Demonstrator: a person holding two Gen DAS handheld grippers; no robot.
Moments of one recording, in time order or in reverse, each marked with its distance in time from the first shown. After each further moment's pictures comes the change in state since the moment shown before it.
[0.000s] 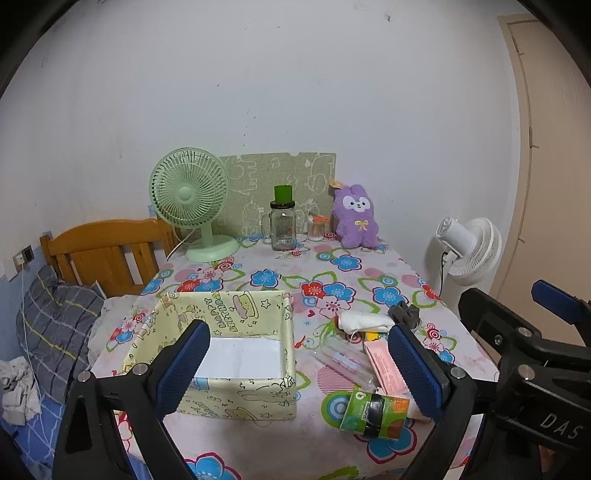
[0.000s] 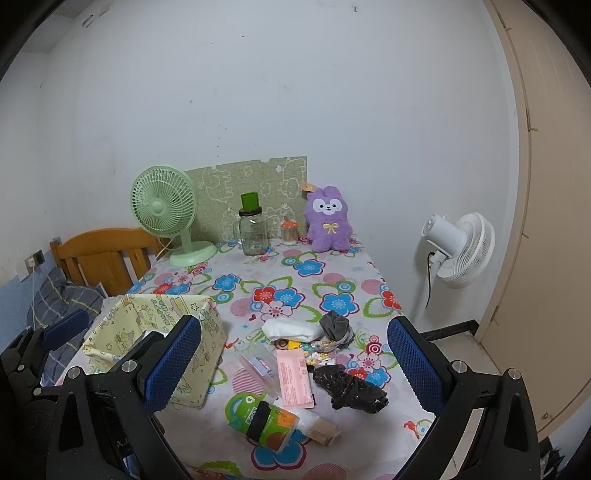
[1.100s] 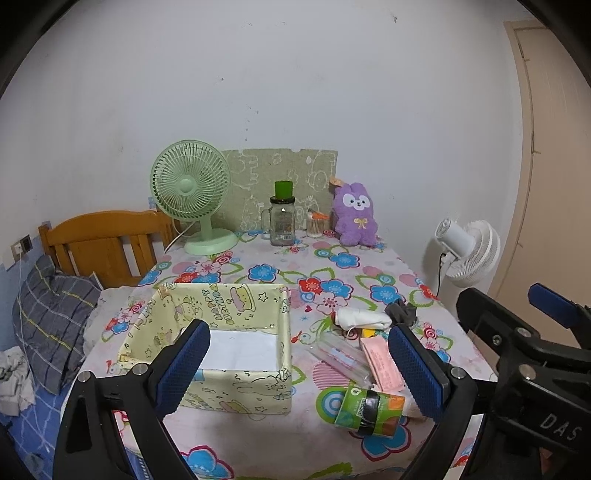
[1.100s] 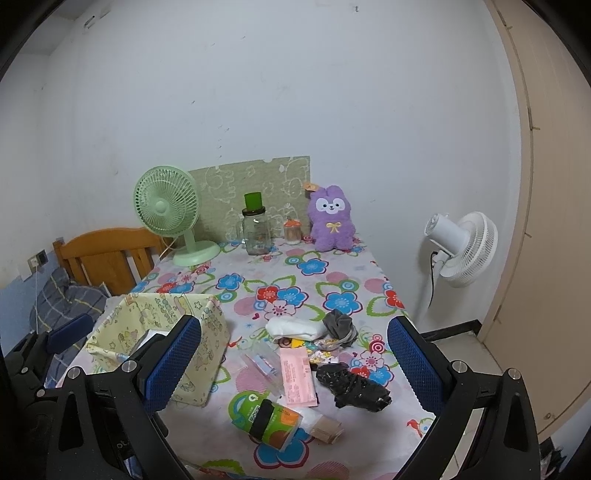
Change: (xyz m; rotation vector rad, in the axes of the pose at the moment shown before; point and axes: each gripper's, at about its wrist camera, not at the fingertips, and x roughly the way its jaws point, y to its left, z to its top) left arm 0.001 -0.002 -0.007 -0.032 0.005 -0.006; right arm -0.001 -0.001 -0.001 0.002 0.005 0.013
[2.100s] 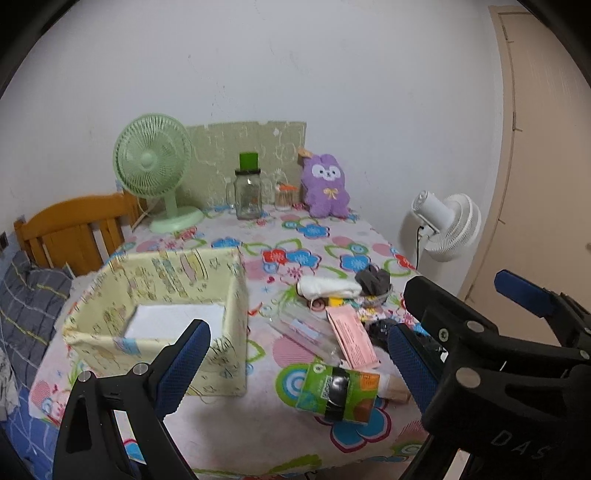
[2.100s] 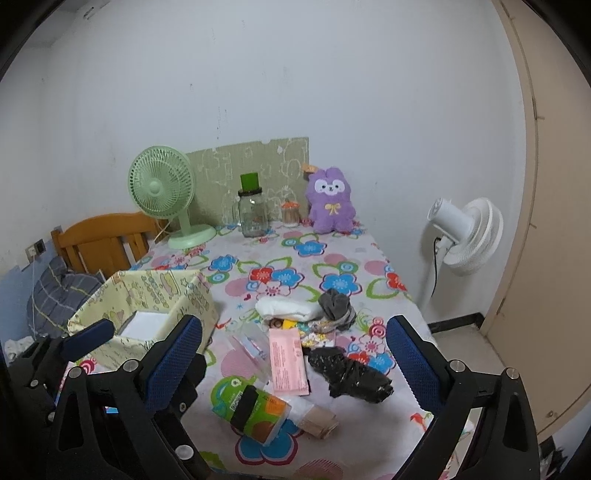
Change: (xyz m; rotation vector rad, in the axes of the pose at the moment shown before) left arm 0.037 -0.033 -0.032 0.031 0.086 -0.091; right arm 0.030 -0.015 -0.033 0.001 0.037 0.012
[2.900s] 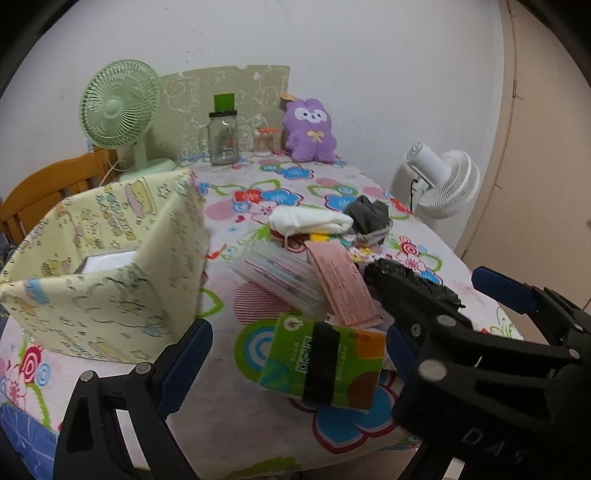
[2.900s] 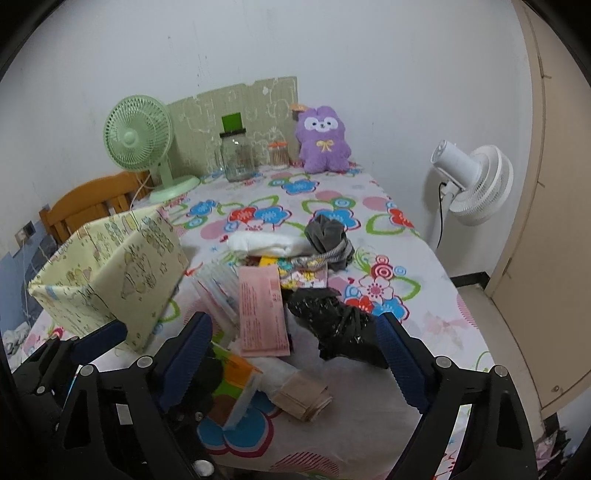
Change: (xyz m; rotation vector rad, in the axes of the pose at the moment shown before) left arm 0.070 -0.018 -0.043 0.018 0.147 -0.051; right arm 0.068 -0.023 -0.048 0.029 0.172 -0.004
